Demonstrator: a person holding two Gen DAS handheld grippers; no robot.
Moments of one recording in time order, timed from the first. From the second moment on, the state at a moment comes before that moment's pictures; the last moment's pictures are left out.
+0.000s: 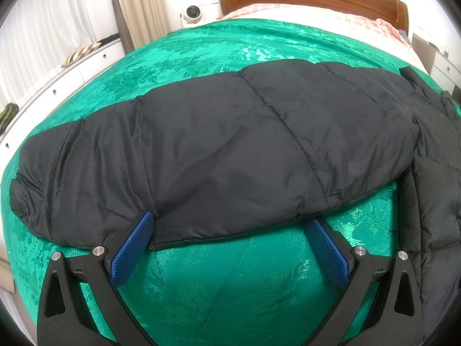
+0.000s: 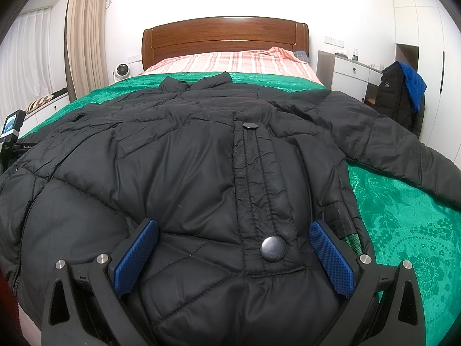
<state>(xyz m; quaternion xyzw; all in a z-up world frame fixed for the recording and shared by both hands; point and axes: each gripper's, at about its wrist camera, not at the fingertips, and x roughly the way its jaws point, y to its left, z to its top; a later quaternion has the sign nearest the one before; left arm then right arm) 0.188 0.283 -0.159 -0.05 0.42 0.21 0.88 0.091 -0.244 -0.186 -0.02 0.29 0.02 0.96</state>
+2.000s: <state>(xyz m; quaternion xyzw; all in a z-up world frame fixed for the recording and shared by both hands) 0.078 0.257 -0.112 -0.10 0.31 0.16 0.93 0.250 -0.550 0.053 0.27 0.16 -0.08 0.95</state>
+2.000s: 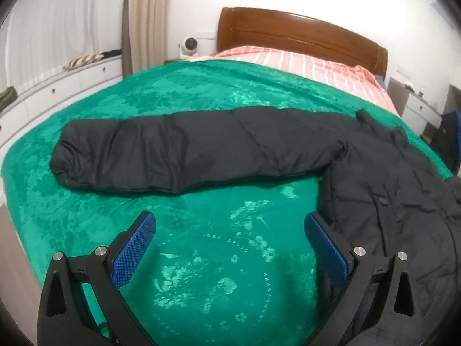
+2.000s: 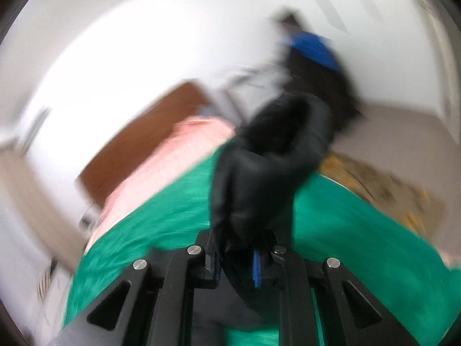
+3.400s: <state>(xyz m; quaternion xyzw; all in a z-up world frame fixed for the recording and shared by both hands) 0.091 0.242 -0.147 -0.09 0.38 0.14 0.91 0.157 -0.321 -0.125 0.05 0.26 0.05 0.96</state>
